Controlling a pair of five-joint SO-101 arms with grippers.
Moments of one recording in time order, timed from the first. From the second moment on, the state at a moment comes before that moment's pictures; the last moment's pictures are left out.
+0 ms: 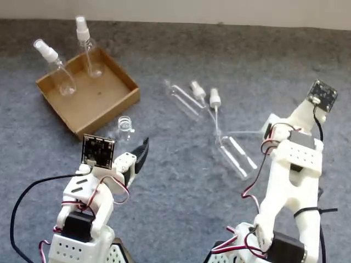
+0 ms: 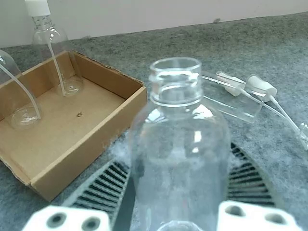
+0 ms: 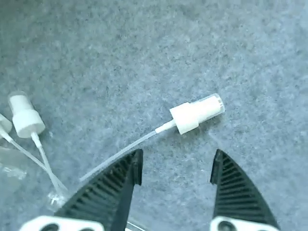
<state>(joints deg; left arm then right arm) 8.0 -104.0 90.1 42.8 5.7 16.4 -23.6 40.6 43.6 -15.4</state>
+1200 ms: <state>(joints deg) 10.1 -104.0 90.1 42.8 5.7 21.7 51.1 -46.9 91.3 -42.8</state>
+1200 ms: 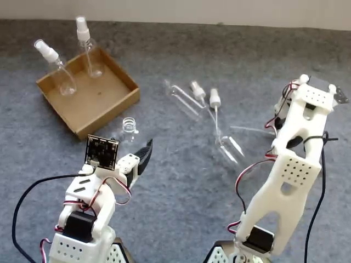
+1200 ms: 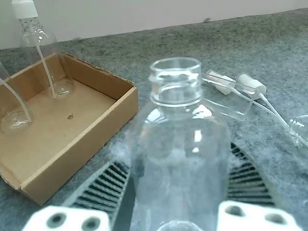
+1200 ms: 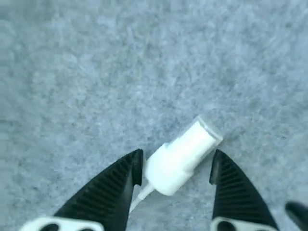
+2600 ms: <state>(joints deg) 21.8 -104.0 90.1 42.5 5.7 12.8 29.9 -72.0 100.1 2.2</state>
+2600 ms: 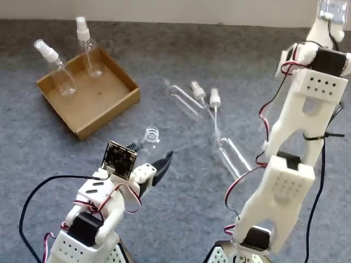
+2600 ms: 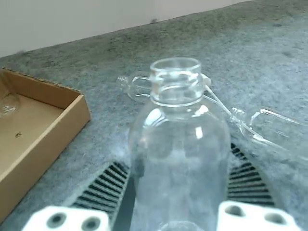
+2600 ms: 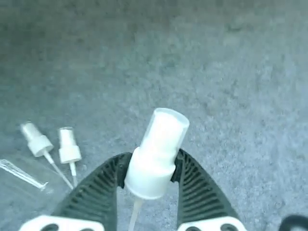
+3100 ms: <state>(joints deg) 35.7 -104.0 90.1 42.5 5.7 -3.0 -6.9 -62.5 100.4 2.6</state>
